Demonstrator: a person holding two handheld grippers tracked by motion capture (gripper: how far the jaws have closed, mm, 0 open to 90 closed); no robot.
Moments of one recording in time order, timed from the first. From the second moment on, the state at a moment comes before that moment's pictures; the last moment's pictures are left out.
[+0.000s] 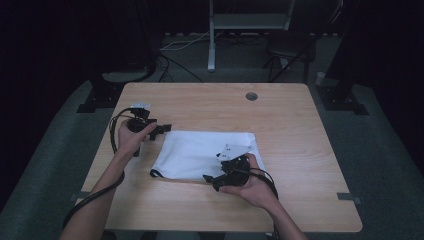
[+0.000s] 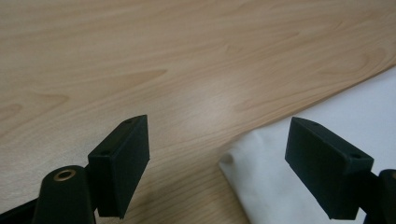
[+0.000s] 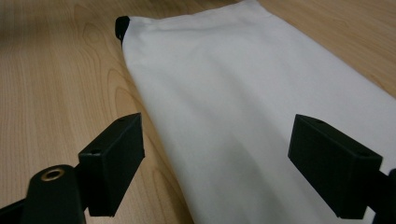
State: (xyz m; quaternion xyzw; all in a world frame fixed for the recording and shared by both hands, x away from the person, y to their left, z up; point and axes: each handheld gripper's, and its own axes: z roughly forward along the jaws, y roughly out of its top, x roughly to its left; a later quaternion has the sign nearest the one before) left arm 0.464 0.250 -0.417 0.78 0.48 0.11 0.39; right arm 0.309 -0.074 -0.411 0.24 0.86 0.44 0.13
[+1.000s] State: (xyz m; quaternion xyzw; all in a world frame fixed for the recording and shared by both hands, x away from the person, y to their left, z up) left arm 0.456 0.229 -0.436 0.78 0.44 0.06 0.44; right arm 0.315 -0.045 -0.406 0.22 0.87 0.43 0.12
